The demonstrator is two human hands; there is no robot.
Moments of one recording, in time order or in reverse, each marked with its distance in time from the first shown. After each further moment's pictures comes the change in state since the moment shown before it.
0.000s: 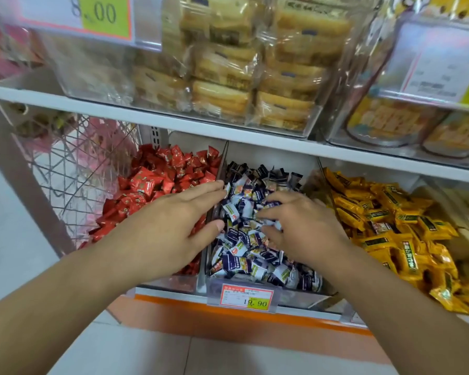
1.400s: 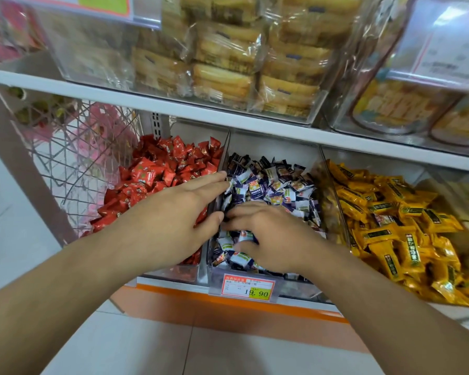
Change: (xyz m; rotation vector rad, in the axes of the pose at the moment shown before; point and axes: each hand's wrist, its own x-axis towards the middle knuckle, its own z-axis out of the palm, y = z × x) left_hand 0.001 0.007 0.002 0.024 0.013 -0.022; right_hand 0.007 -0.029 0.021 0.248 -0.103 -0.351
